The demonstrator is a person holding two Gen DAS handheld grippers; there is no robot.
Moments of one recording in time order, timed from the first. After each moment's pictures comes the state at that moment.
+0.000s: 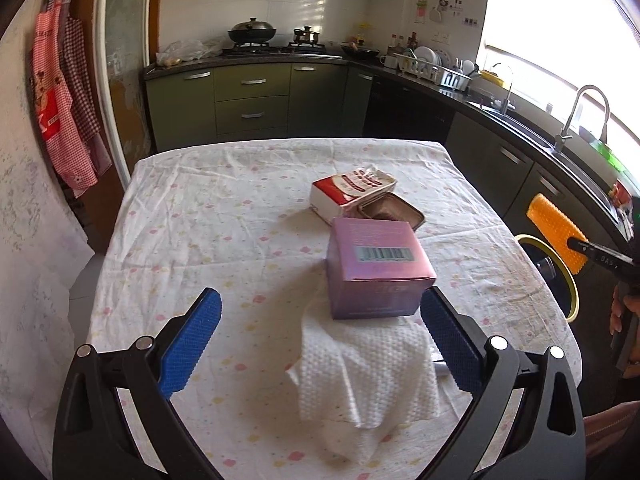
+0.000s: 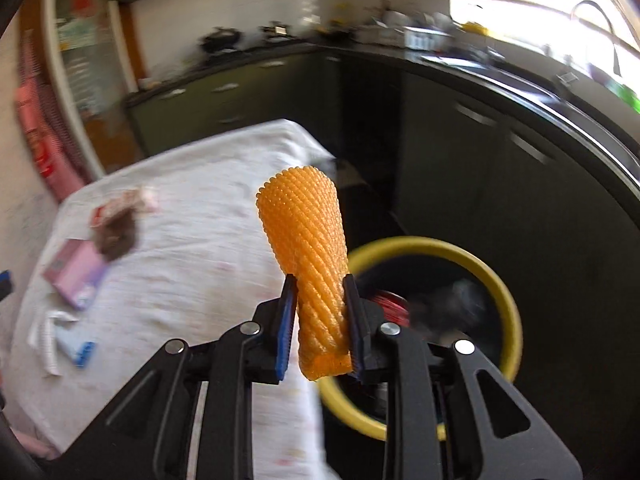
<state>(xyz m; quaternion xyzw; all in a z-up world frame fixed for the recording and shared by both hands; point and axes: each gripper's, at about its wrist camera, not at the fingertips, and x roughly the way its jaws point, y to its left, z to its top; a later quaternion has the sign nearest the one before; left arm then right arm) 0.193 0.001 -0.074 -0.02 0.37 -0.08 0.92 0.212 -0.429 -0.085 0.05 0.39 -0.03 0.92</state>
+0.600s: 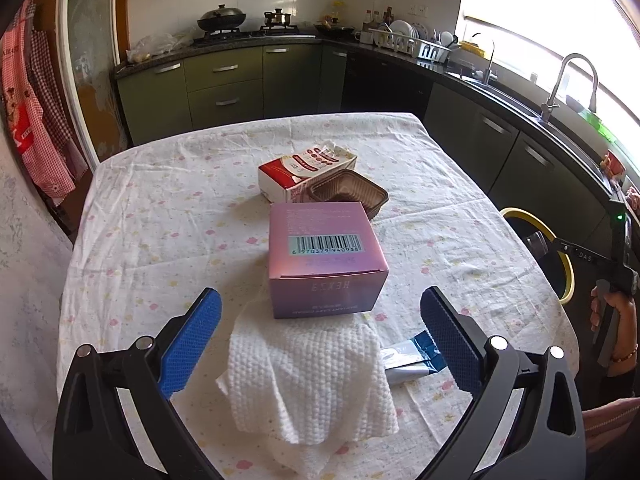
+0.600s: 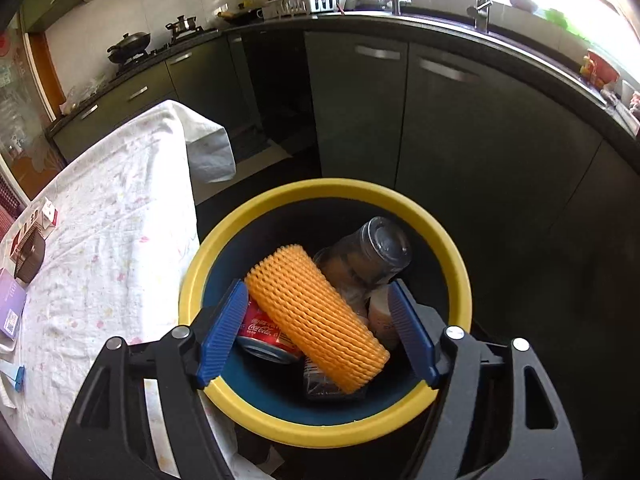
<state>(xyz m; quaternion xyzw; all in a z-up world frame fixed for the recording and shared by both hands) 0.212 -0.046 -0.088 0.01 0.41 -0.11 0.91 0.213 -0.492 -0.143 0.10 0.41 -0.14 0.90</state>
